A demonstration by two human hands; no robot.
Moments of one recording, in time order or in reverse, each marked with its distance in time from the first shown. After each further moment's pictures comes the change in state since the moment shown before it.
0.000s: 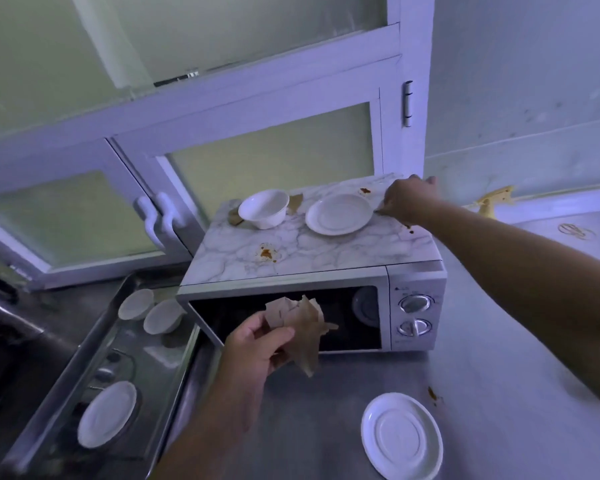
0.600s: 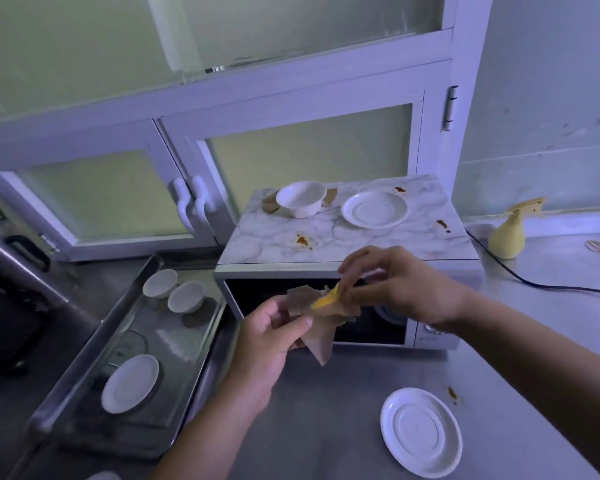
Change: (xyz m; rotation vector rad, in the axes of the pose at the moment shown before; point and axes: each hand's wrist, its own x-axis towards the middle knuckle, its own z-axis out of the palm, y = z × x) left_hand -0.017 0.001 -0.040 0.025 -0.031 0.183; right_hand -0.212 -0.118 -0.044 1.147 -0.412 -0.413
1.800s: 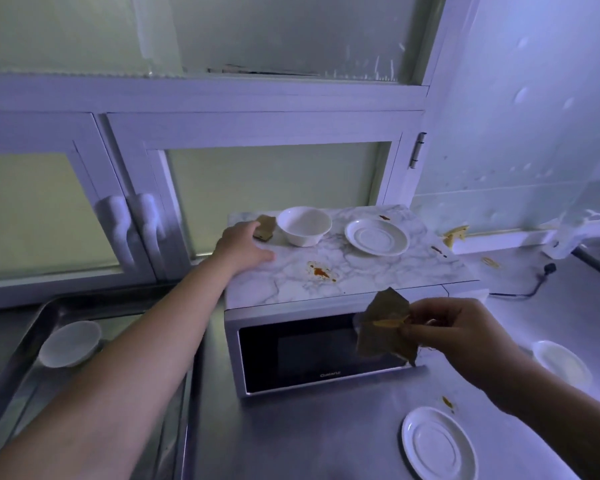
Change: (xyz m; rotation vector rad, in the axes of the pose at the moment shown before) left_hand 0.322 0.030 -0.103 1.070 -0.318 0.290; right_hand 0.028 -0.033 0.108 -0.065 0.702 0.286
